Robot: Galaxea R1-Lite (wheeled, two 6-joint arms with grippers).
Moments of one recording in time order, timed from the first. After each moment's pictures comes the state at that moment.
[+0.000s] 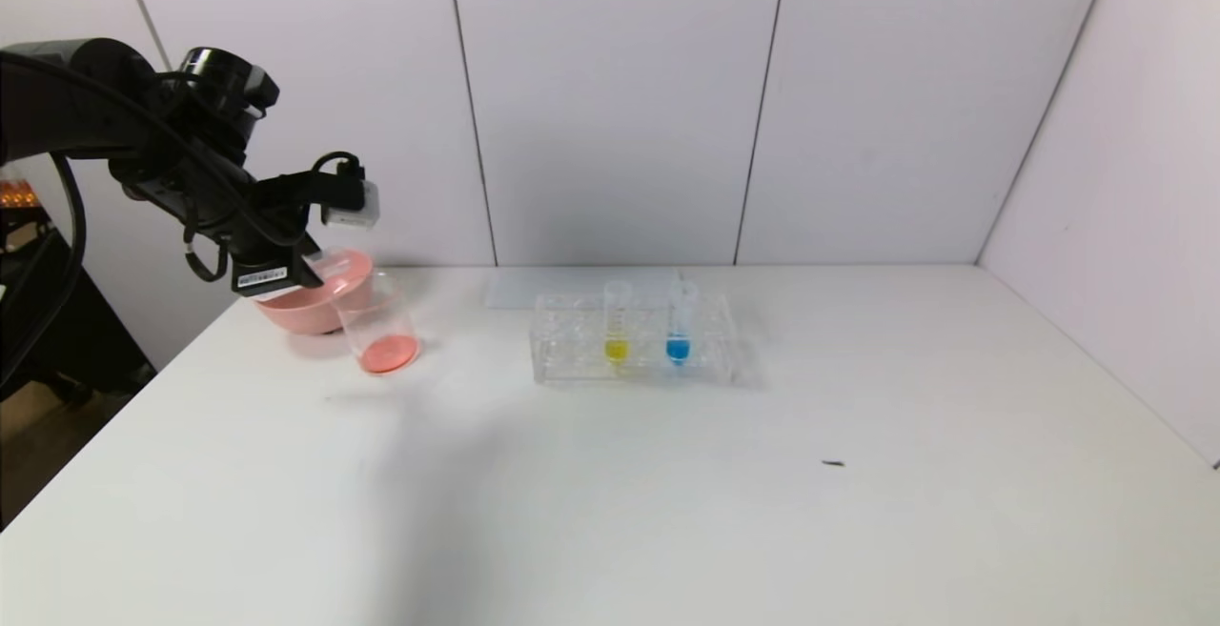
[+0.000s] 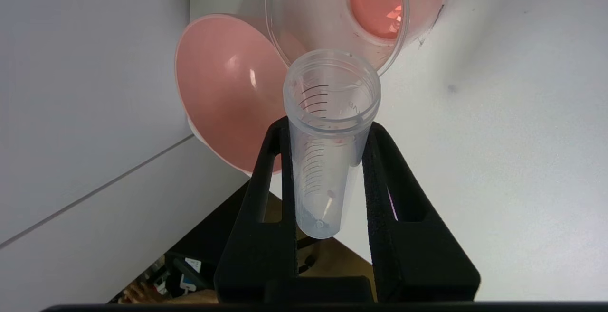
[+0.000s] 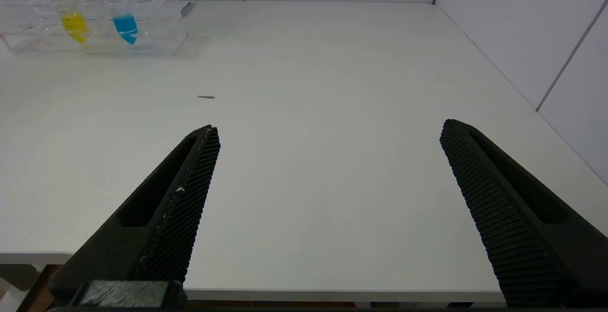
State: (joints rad) left arm 0.01 2.04 -1.98 0.82 -0.02 1.28; right arm 0.00 0.00 0.00 0.00 0.00 0.00
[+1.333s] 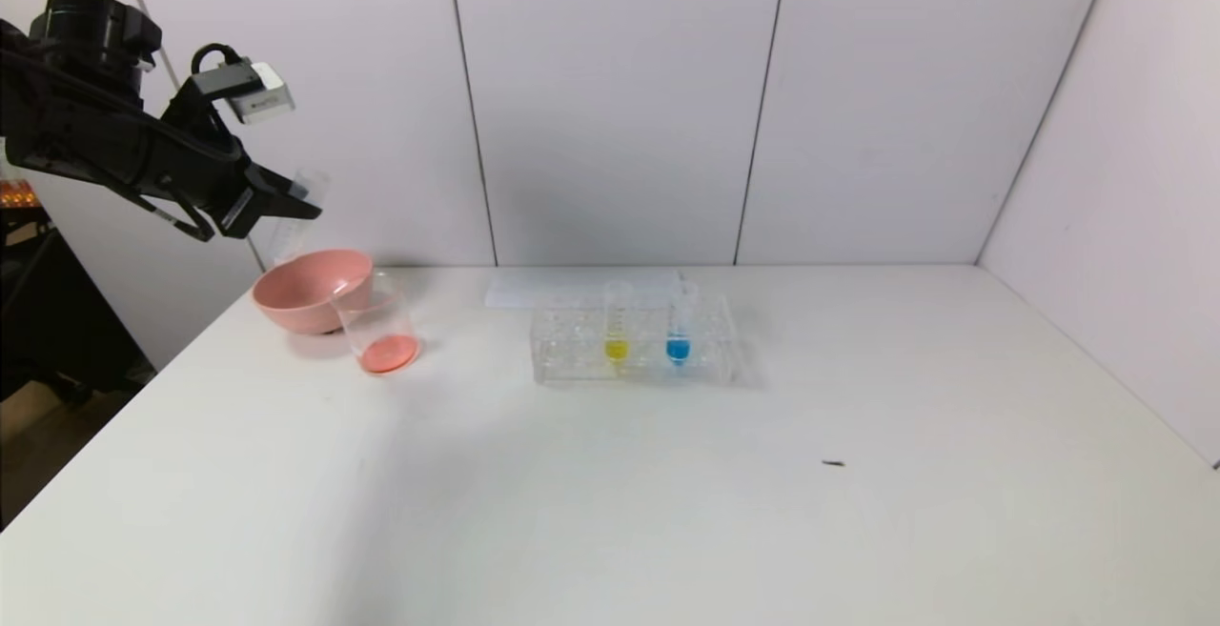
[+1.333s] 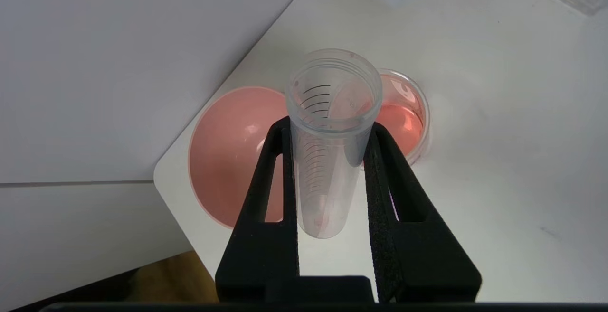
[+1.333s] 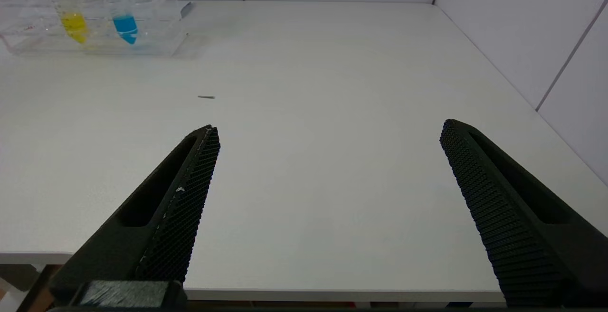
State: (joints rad) left arm 0.15 1.97 -1.96 0.64 -0.47 0.85; right arm 0.00 0.00 0.00 0.00 0.00 0.00
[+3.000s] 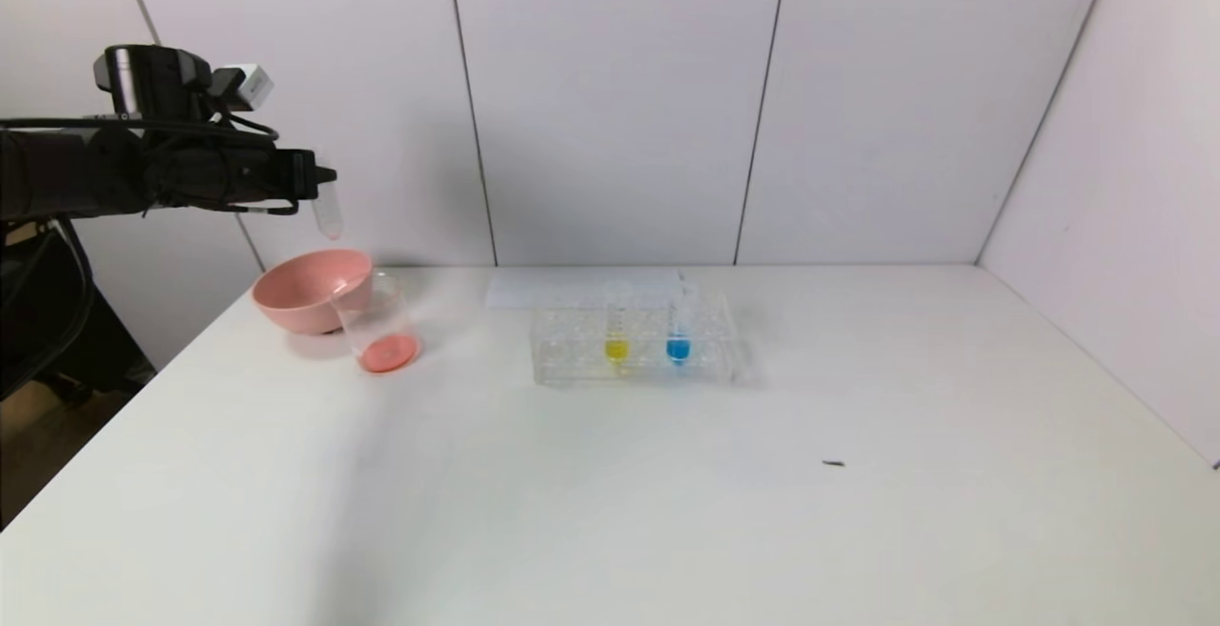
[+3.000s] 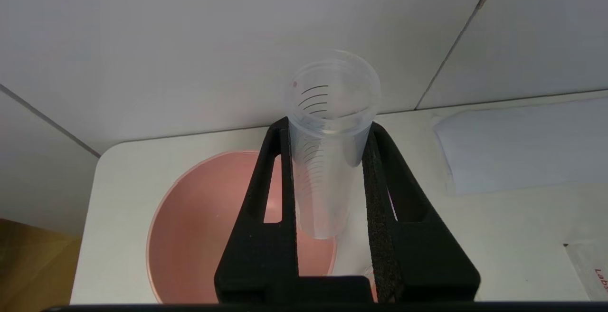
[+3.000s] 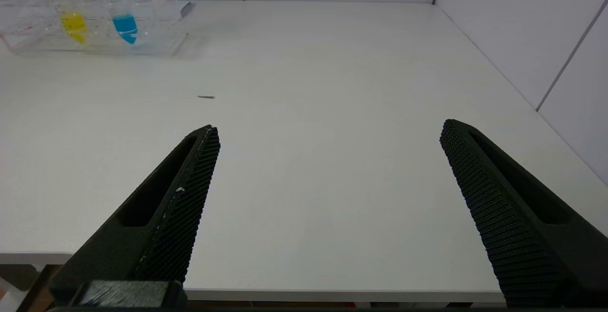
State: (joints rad) left arm 0.15 2.11 -1.79 -0.03 -0.29 0.06; right arm 0.00 0.00 0.00 0.00 0.00 0.00
